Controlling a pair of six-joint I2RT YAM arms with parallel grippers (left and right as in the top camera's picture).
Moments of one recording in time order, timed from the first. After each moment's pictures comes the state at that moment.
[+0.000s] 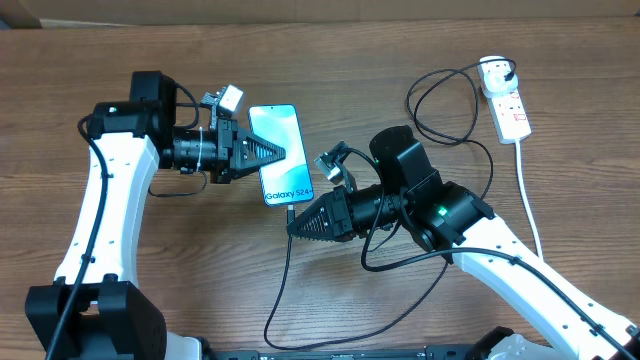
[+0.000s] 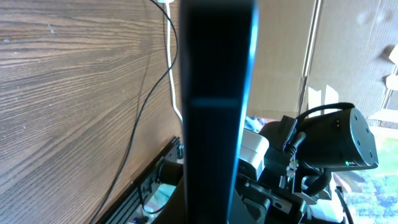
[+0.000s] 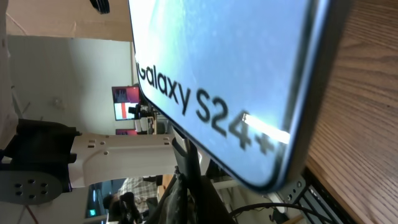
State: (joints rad) left arm 0.03 1.64 1.43 -1.27 1.24 -0.05; right arm 0.63 1.36 1.00 -0.30 -1.04 0.86
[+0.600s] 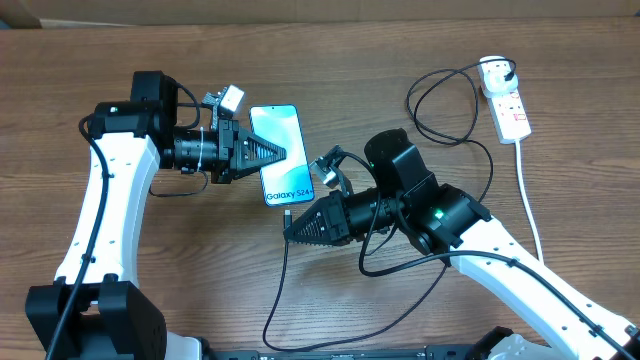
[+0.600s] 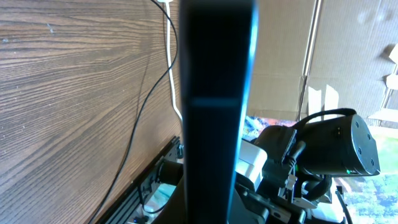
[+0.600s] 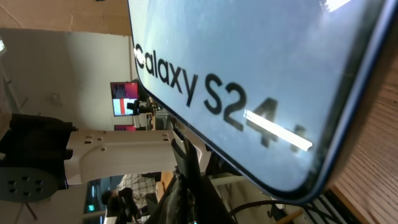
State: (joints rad) left arm 0.03 1.64 1.43 -1.27 1.24 -0.05; right arm 0.65 1.36 1.00 -0.30 -1.03 0.86
